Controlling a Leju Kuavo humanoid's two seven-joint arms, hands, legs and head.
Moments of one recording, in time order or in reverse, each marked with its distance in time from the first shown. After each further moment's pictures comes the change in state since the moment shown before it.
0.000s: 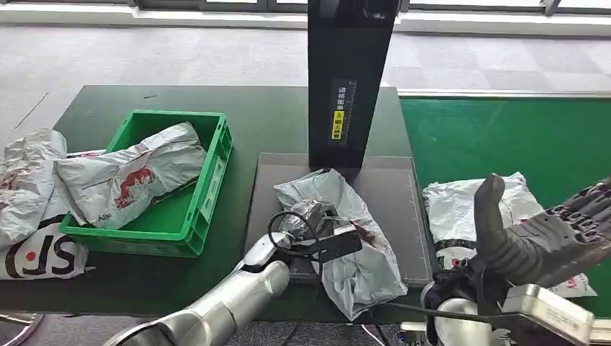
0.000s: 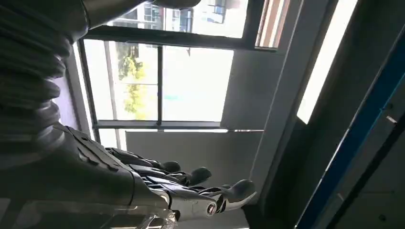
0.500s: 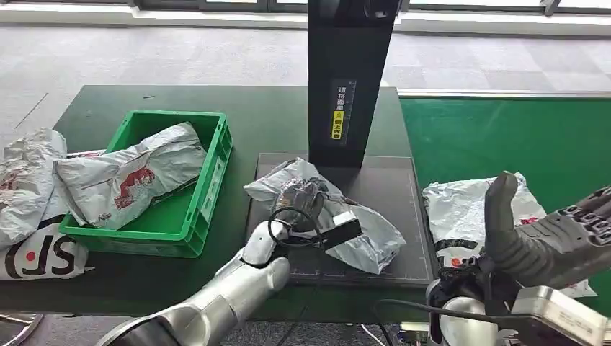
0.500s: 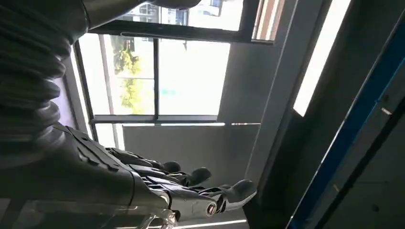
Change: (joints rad) left arm -0.026 0.013 -0.016 -0.026 -0.198 0.281 0.124; right arm -0.007 0.009 -0.019 -0.014 0.008 0.000 0.000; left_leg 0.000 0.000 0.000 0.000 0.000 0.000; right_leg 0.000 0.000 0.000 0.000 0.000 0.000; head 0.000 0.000
